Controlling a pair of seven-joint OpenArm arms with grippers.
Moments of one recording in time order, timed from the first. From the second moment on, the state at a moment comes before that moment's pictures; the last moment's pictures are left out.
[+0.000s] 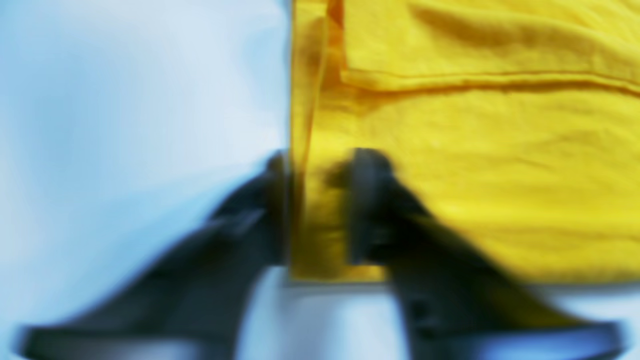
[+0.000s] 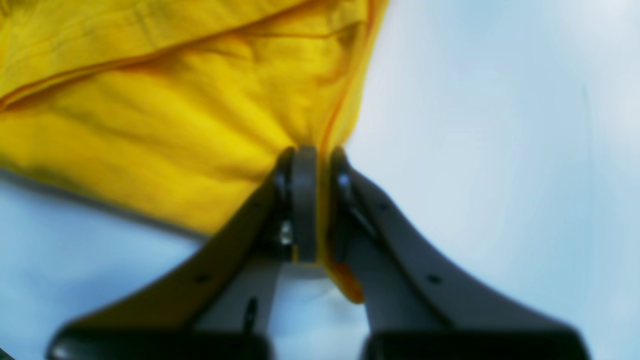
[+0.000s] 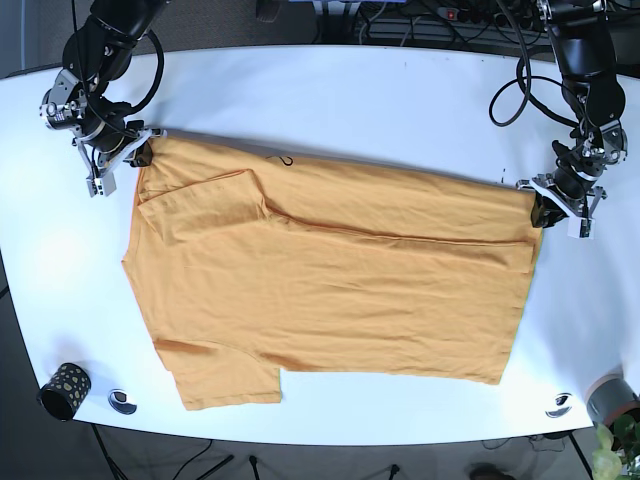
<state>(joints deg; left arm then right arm) -1.4 -21.6 -16.9 61.4 -16.8 -30.9 16.1 -5.7 10.1 38.9 86.8 19.7 39.9 -58.3</state>
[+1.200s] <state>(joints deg) 31.4 -22.1 -36.1 84.2 -15.8 -39.6 20.2 -25.8 8.0 37.2 103.1 20.9 40.3 -59.6</state>
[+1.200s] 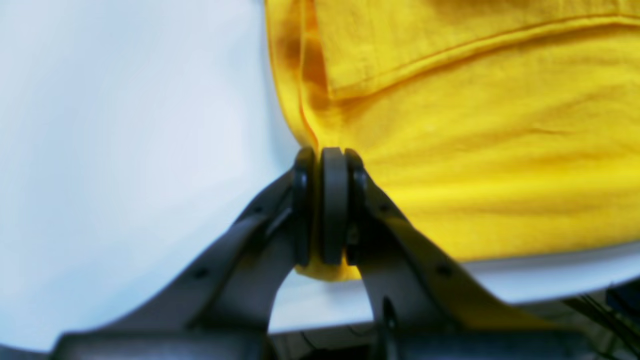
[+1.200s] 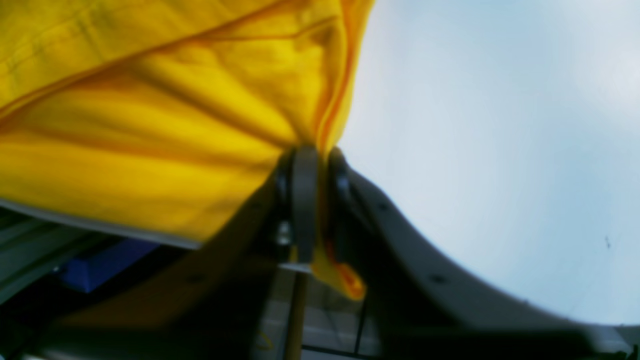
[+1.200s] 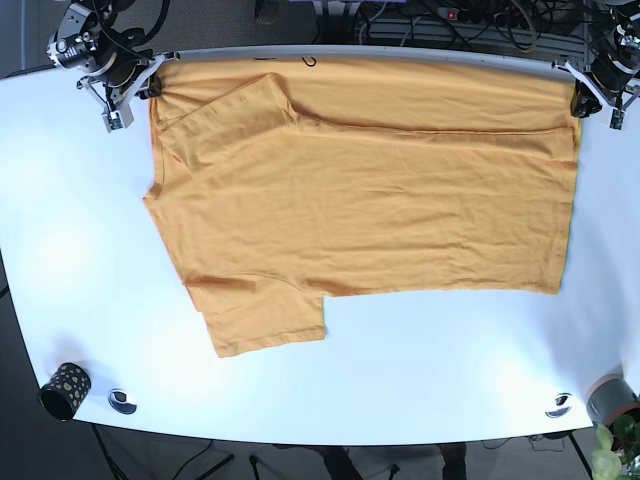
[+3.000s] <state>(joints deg) 21.4 -10.3 -43.4 98.7 -14.8 -39.1 26.5 26.9 9.3 21.3 63.6 1.6 39.9 -47.4</state>
